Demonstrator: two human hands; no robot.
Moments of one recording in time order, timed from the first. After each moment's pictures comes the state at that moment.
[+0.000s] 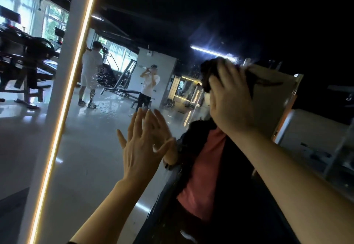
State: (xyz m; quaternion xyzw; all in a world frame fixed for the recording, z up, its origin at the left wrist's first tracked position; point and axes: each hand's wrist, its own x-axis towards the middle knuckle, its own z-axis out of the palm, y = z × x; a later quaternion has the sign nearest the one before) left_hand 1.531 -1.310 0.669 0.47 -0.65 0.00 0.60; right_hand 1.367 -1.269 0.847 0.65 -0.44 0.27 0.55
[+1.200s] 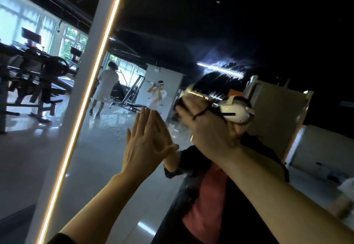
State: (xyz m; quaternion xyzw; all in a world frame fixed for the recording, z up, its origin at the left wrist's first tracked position) left_hand 1.569 -1.332 0.716 0.45 -0.69 -0.02 0.57; right_hand 1.415 -1.296 0.824 0.73 -0.35 0.19 0.55
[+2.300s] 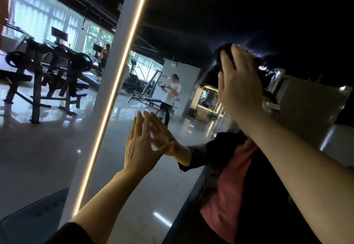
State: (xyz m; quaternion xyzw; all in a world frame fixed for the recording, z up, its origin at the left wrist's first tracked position) left_hand 1.619 -1.349 0.684 0.51 -0.64 -0.08 0.57; right_hand 1.451 -1.319 0.886 0.65 -0.43 0.31 0.54
